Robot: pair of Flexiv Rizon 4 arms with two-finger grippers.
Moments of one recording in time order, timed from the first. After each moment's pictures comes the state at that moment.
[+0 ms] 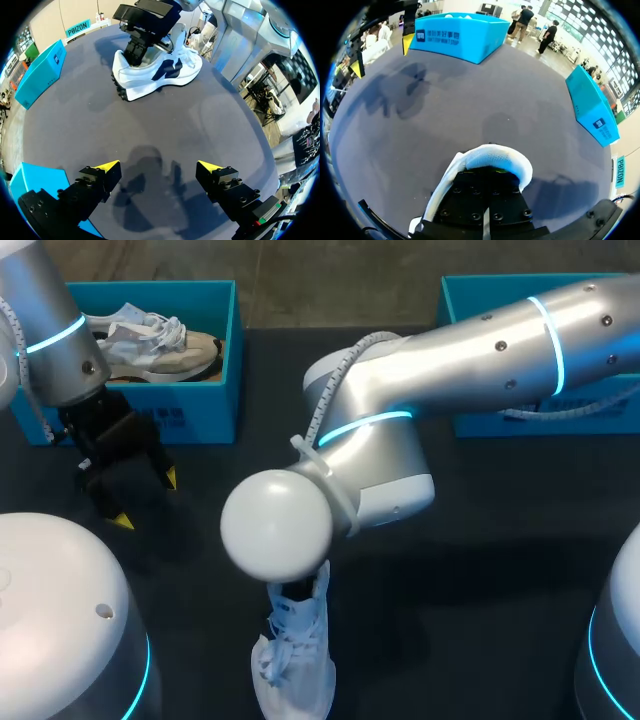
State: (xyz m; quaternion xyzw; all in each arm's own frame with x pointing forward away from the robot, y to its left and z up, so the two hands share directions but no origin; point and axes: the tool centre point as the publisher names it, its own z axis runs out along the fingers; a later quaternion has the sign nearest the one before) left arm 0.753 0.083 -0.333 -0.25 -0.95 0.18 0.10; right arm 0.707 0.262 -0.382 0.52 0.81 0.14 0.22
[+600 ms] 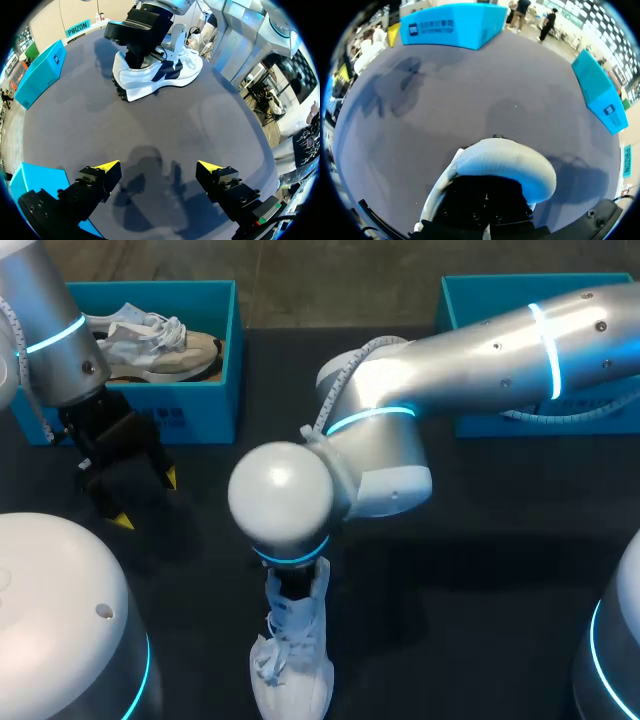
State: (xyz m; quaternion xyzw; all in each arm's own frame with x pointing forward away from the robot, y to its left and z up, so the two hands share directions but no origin) left arm 0.753 0.083 -0.333 -0.25 -0.95 0.18 0.10; right arm 0.702 0.264 -0.408 0.57 0.80 0.11 0.16
